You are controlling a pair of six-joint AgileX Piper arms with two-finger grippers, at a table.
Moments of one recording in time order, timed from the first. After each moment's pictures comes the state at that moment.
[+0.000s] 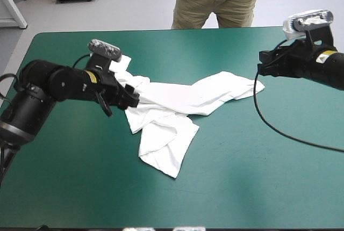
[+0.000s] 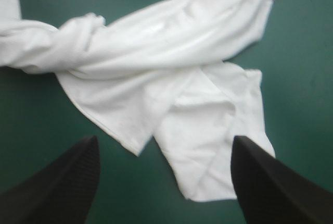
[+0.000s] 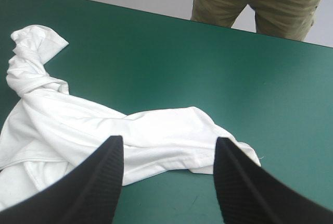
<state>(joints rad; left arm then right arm) -0.43 1.33 -1.48 -0.14 1.13 0.12 0.05 1.20 -1.50 0.39 0.95 -0.32</state>
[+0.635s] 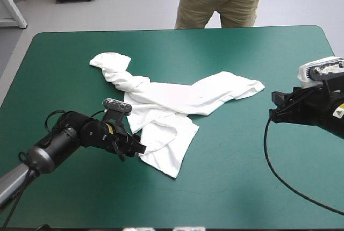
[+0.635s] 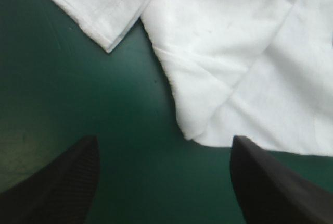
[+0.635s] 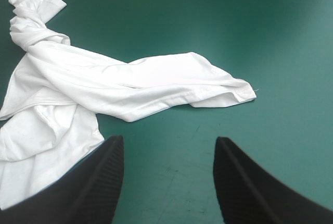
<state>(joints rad) -0.51 1.27 -0.89 -0.12 0.84 -0.04 0.05 0.90 -1.26 0.31 1.03 -0.23</state>
